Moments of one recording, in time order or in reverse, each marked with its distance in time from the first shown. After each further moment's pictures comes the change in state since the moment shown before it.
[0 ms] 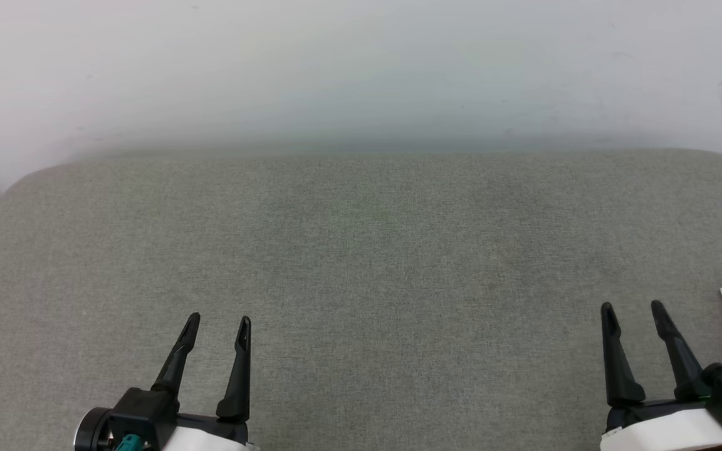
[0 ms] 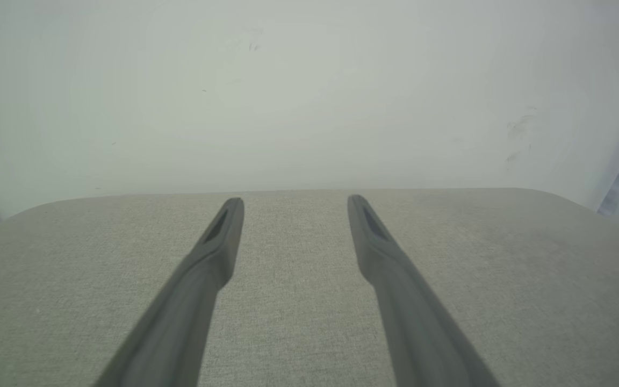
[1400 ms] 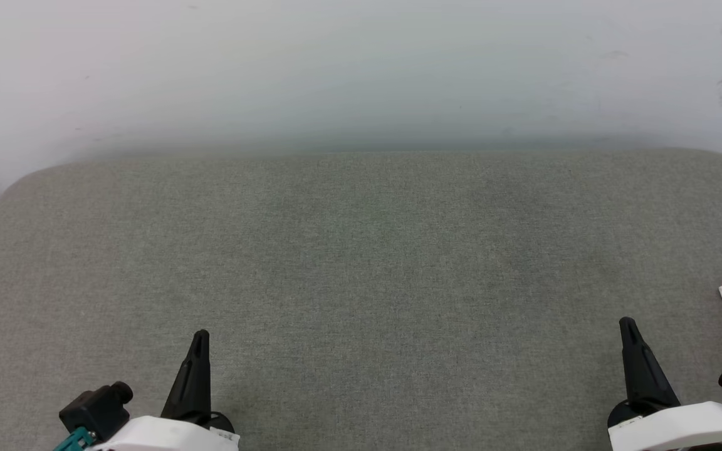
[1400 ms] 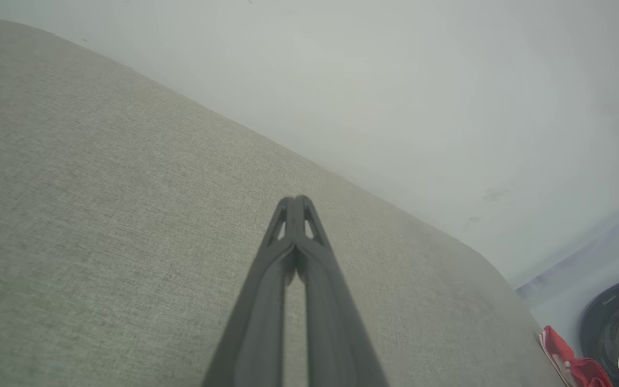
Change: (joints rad) left arm -0.024 -0.004 0.026 0.112 -0.480 0.000 0.091; right arm -0.028 -0.001 0.011 0.109 0.432 0.000 0.085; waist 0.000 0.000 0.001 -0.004
